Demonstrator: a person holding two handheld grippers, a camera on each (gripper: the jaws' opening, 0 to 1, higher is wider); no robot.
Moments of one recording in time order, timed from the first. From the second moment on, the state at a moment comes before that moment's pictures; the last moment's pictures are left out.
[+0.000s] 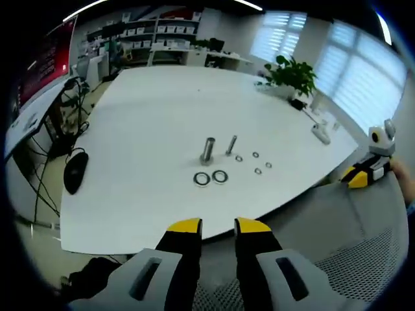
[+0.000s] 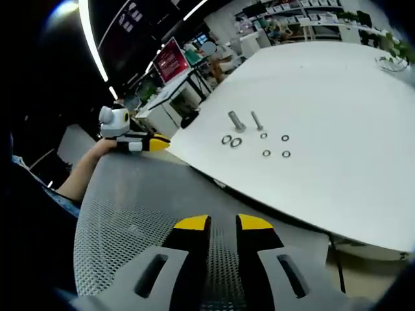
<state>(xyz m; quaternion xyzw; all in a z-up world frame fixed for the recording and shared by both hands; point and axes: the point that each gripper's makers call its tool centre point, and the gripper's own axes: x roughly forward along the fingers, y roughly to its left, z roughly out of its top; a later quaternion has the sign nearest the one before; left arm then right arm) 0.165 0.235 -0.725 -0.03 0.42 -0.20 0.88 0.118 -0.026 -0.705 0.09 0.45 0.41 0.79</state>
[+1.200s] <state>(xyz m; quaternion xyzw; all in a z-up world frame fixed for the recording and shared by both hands) 0.166 0.235 -0.722 -0.04 0.42 -0.20 0.89 0.113 -0.025 -0.709 0.06 0.47 0.42 0.77</state>
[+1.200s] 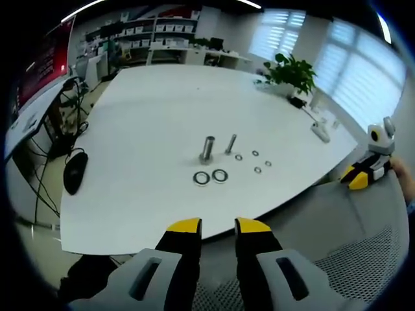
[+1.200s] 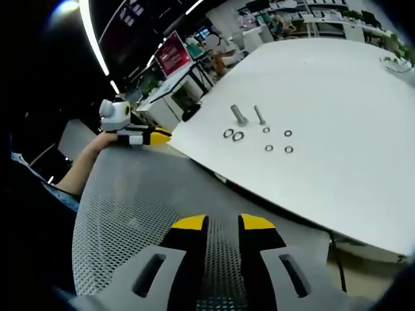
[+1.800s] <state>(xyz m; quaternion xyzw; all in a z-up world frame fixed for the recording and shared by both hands) 0.168 0.235 -0.722 -0.04 0.41 -0.20 0.89 0.112 -0.021 -0.711 0.04 0.47 0.44 0.77</state>
